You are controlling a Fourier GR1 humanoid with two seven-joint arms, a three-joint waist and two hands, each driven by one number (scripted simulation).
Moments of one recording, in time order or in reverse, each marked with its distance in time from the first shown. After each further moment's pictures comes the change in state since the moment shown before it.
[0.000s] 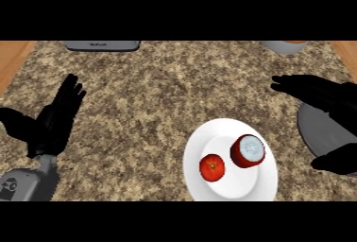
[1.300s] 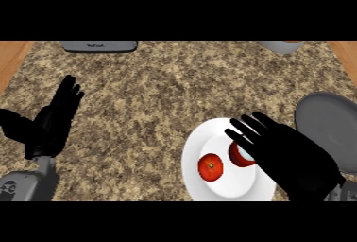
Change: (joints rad) left arm 0.015 -0.051 0.064 -0.012 -0.058 -0.056 0.024; right arm -0.067 0.204 0.343 -0.197 0.395 0.451 0.422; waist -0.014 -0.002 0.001
